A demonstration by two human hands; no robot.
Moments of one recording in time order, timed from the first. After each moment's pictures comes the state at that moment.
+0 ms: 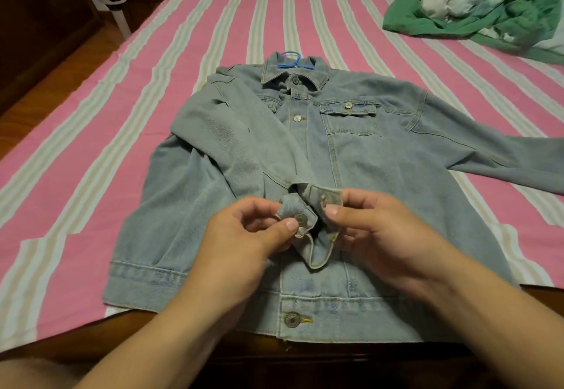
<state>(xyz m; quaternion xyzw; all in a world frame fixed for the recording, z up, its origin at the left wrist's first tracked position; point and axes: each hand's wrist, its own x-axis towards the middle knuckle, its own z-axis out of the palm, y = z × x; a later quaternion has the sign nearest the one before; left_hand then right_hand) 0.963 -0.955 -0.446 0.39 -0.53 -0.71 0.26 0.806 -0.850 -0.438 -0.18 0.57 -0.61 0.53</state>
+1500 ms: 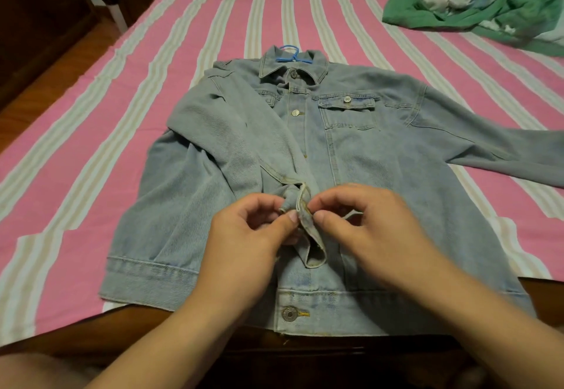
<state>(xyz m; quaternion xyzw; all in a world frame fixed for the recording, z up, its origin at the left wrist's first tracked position) 0.958 -0.945 -0.451 0.37 -0.57 -0.67 0.30 0.819 -0.846 -0.423 -0.49 0.76 -0.39 0.17</state>
